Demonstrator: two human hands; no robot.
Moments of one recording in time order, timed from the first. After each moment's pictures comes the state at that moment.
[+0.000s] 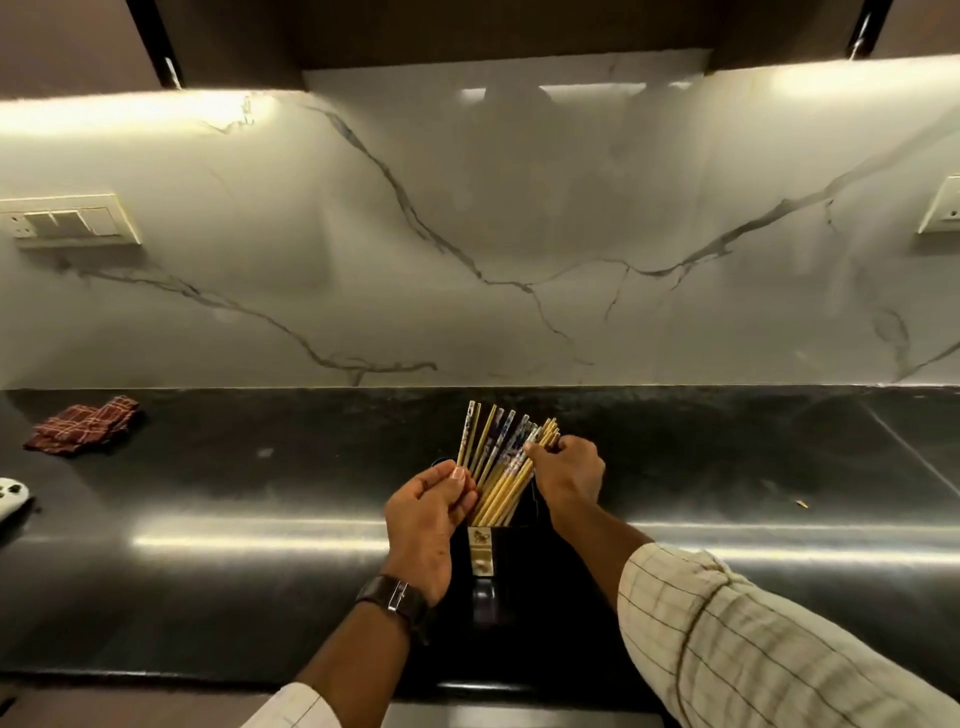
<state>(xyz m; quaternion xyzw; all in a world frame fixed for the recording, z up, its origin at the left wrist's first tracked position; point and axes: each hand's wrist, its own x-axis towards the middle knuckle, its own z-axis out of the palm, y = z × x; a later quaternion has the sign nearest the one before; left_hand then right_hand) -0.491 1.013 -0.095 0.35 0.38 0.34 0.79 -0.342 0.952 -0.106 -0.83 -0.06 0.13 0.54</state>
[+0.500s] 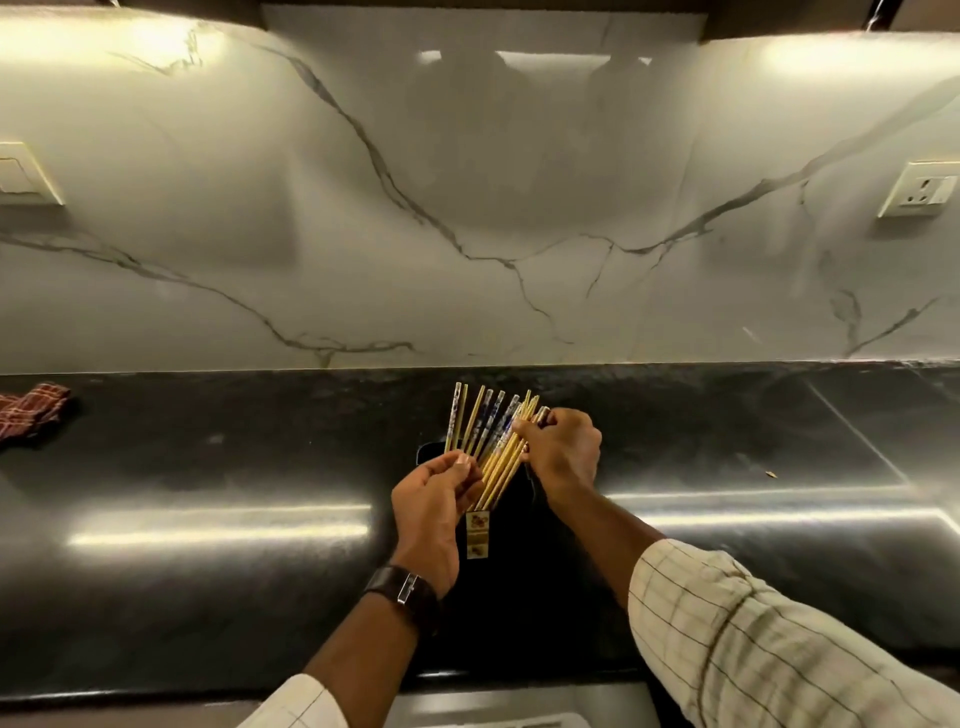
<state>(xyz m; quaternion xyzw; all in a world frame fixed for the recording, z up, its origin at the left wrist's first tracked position) -0.480 1.029 -0.113 0.37 0.38 0.27 0.80 -0.353 0.961 -0.096 -0.87 -0.08 0.05 0.49</state>
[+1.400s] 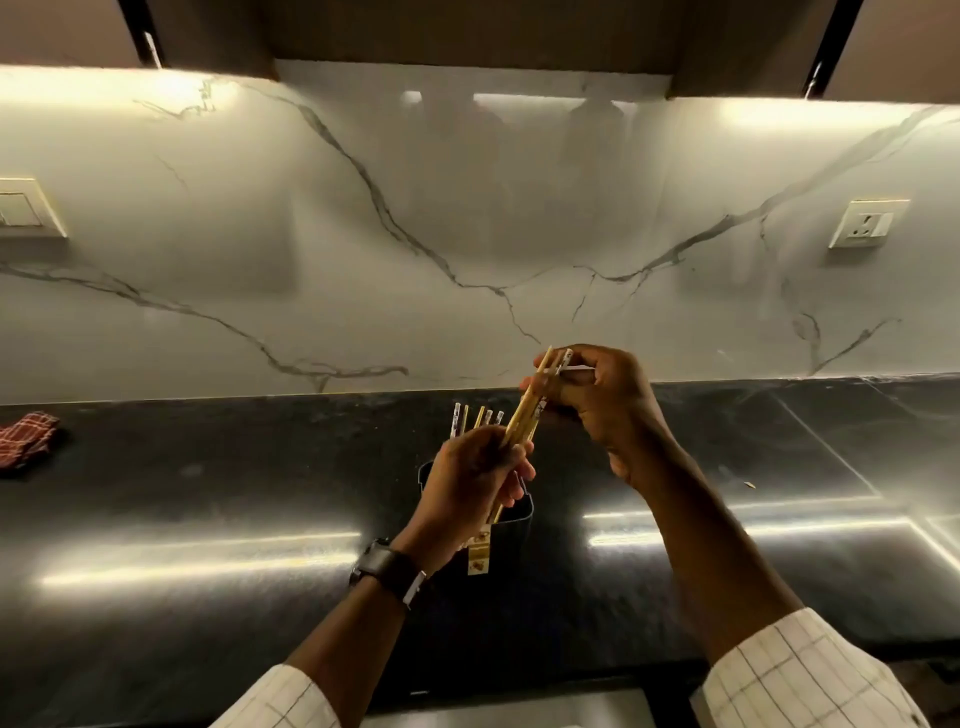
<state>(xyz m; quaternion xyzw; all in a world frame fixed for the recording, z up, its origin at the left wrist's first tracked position) -0.490 1.024 -0.055 0.76 0.11 0.22 0.60 -0.380 0.900 0.031 -0.71 -0.28 0.13 0.64</state>
